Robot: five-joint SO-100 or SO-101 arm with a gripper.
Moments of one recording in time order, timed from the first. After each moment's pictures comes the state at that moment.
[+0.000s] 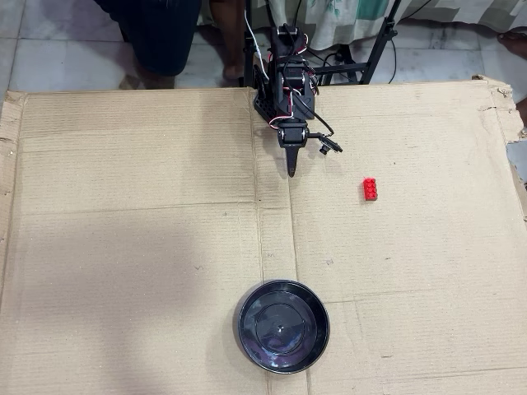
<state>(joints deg) 1.8 195.5 185.1 55.8 -2.7</state>
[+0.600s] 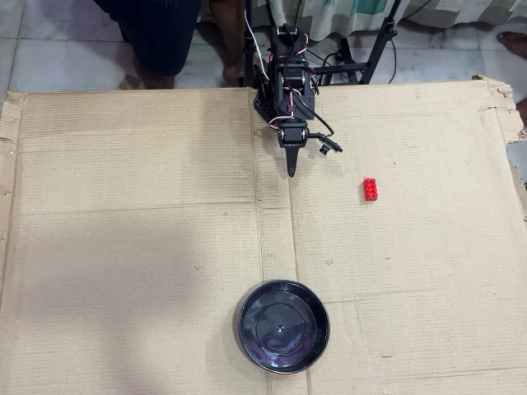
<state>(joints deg) 1.8 195.5 185.1 55.8 -2.7</state>
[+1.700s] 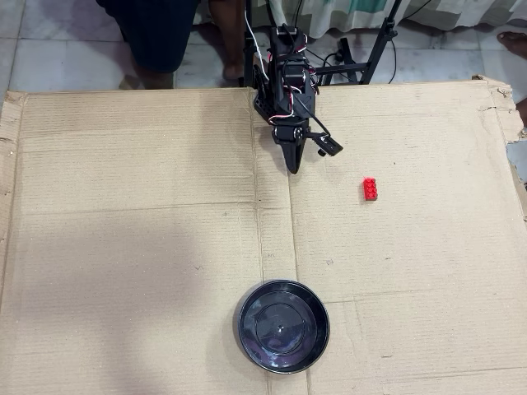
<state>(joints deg) -0.1 195.6 179.7 64.7 33.3</state>
